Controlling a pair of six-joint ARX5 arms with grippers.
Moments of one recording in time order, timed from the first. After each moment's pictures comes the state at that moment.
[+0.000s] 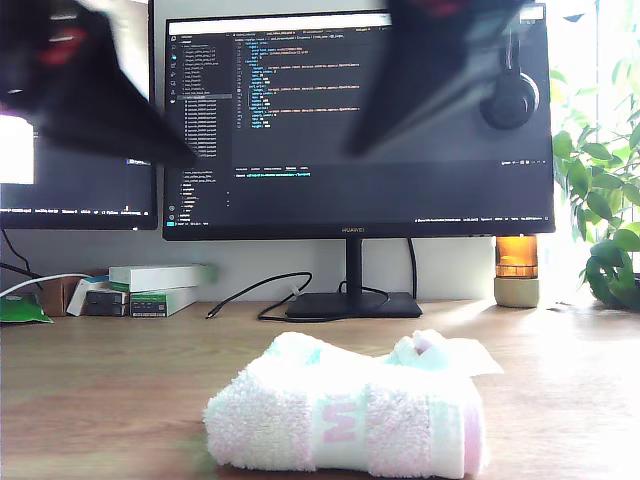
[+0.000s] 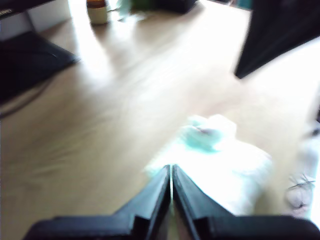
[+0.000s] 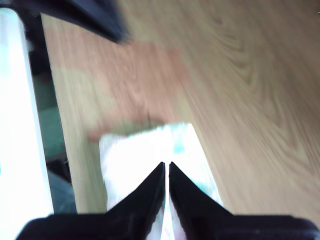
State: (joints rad) left arm -0.60 0.85 0.46 -0.07 0.46 0.11; right arm 0.69 1.15 0.89 -0.58 -0.33 -0.43
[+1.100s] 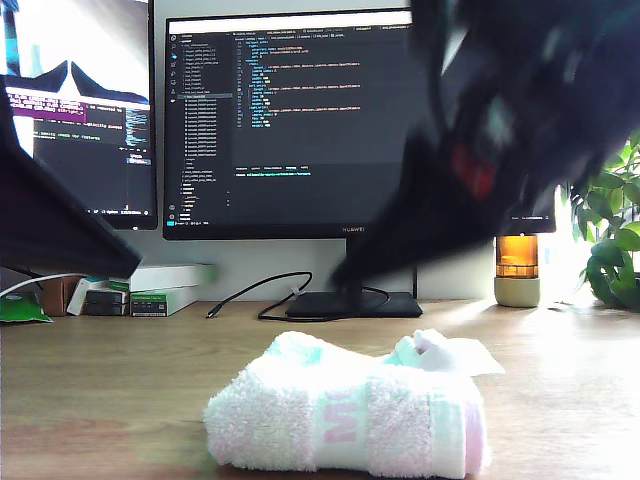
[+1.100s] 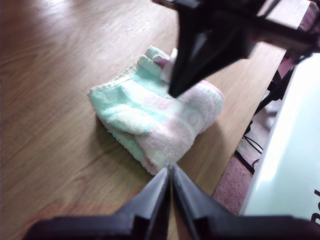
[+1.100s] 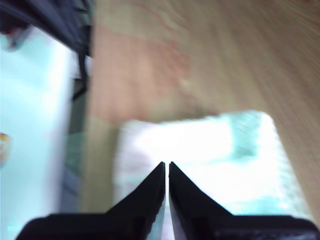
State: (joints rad) left arm -0.80 0.70 0.27 -0.14 0.29 -0.07; right arm 0.61 1.47 0.60 0.03 -0.67 -0.50
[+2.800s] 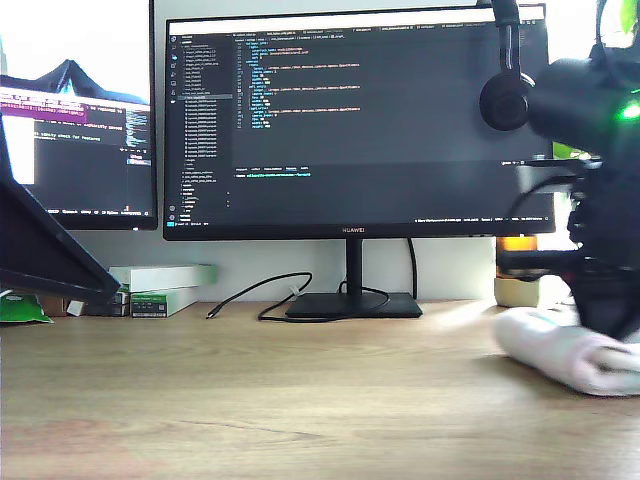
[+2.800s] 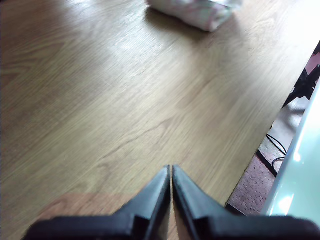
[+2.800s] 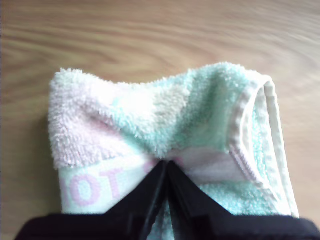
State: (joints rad) left arm -0.80 0.70 0.27 -0.16 0.20 -0.08; right arm 0.31 1.52 0.71 -0.35 0.19 0.26
